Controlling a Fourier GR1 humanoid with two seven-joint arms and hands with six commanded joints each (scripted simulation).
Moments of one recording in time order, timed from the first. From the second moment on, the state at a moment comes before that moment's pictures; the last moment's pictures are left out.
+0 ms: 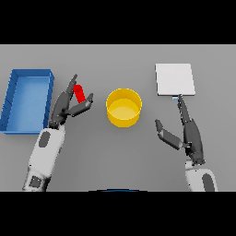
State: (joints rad) left arm -0.39 0.04 -0.01 -1.08 -0.20 0.04 -0.06; right arm 0.10 -0.04 0.13 -1.71 0.26 -0.07 -0.08
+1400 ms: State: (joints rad) left arm -0.55 -0.02 0.06 -0.92 -0.11 0.13 -0.18; right arm 0.11 -0.05 0.12 -1.70 0.26 -0.08 -0.09
